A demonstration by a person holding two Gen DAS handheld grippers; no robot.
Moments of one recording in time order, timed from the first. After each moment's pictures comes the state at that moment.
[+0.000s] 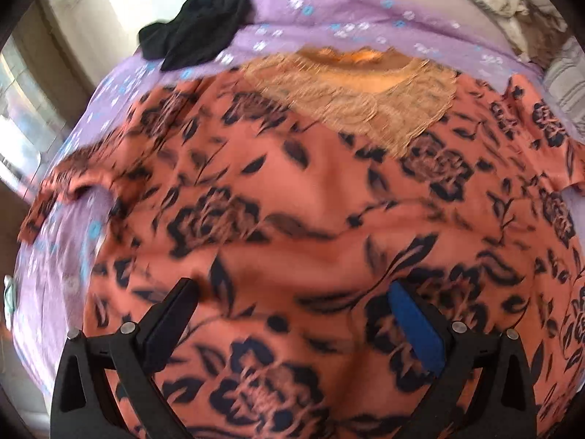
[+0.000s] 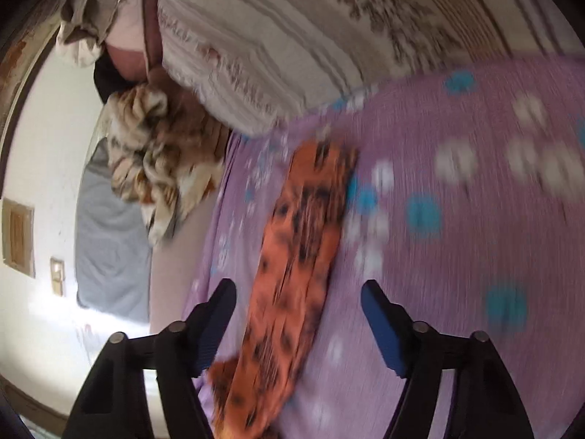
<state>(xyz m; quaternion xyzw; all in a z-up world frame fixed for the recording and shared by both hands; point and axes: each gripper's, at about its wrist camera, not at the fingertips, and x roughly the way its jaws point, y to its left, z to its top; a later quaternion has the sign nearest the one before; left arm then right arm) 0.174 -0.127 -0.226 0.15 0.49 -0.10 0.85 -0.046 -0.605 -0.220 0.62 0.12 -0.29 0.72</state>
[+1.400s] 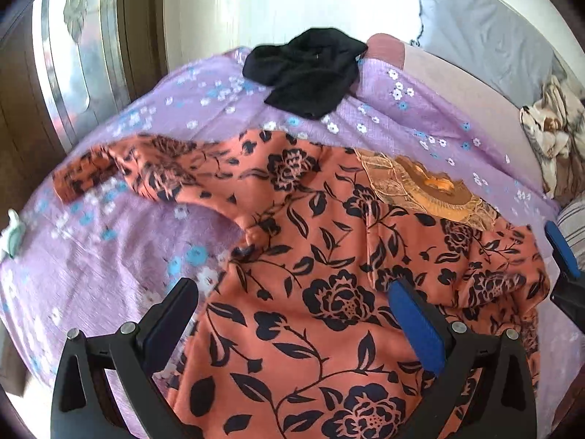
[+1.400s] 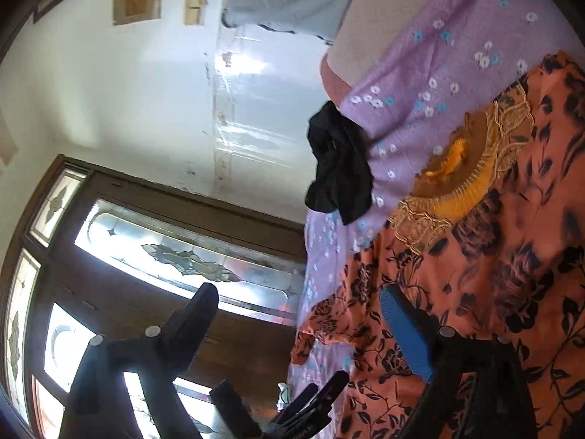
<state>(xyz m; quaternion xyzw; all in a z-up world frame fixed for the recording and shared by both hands) 0.205 -0.003 -0.172 -0.04 0.44 -0.03 0.90 0.224 -0.273 -0.148 0.55 0.25 0.23 0.76</state>
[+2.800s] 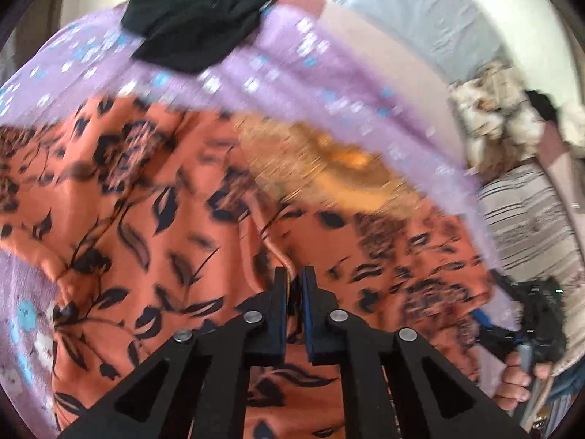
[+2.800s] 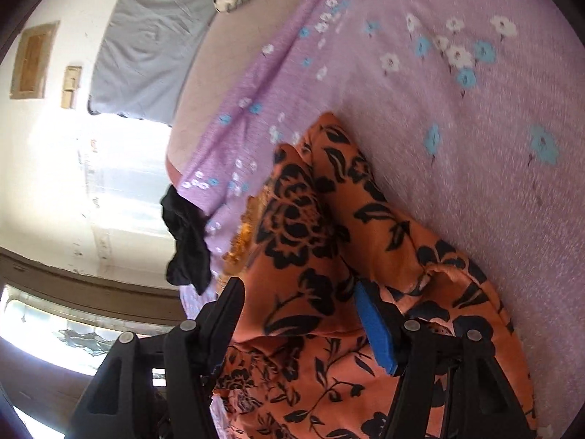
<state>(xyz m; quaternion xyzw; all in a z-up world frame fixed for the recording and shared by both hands) 0.285 -0.068 -0.219 -0.10 0.51 -0.22 0.82 0.135 -0.399 -0.232 0.56 0.32 -0.05 0.76</state>
